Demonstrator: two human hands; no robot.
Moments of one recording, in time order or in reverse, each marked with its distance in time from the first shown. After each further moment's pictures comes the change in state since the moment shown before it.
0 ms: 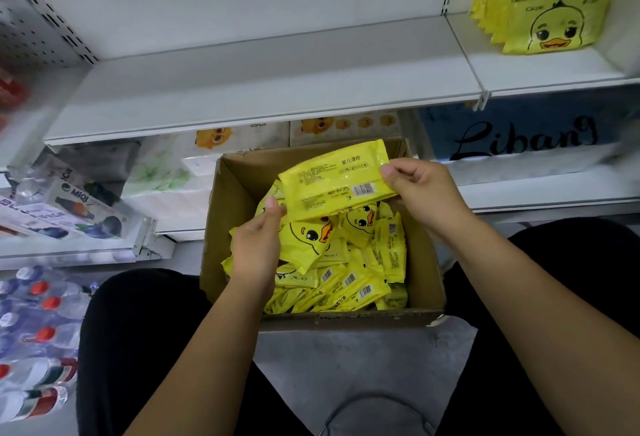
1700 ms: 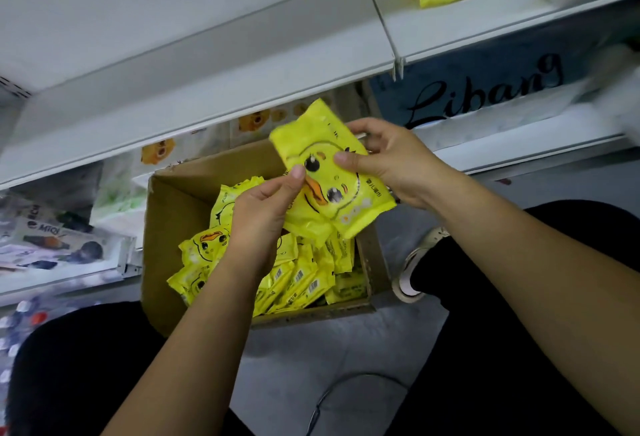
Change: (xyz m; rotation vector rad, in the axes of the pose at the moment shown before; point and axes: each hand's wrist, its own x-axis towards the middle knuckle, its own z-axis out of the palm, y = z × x) left_hand -0.033 0.044 0.140 -0.096 -0.340 0.047; right_hand 0.027 0.037 -0.101 0.479 -0.174 0.136
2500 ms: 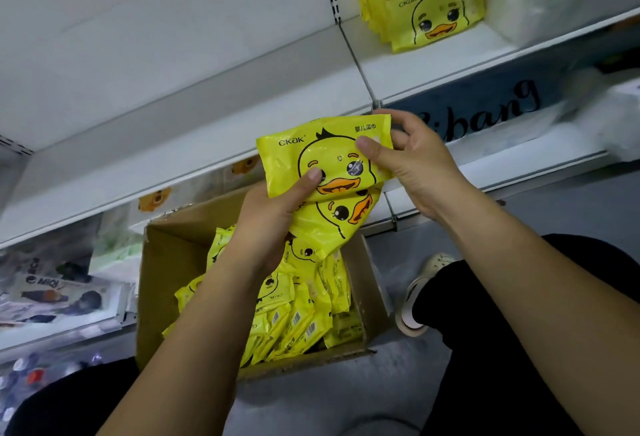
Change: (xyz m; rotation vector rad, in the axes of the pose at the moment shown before) left_hand 0.029 0.044 0.040 -0.008 -0.131 -0.021; right_hand 0.003 -0.038 -0.038 0.142 0.235 -0.133
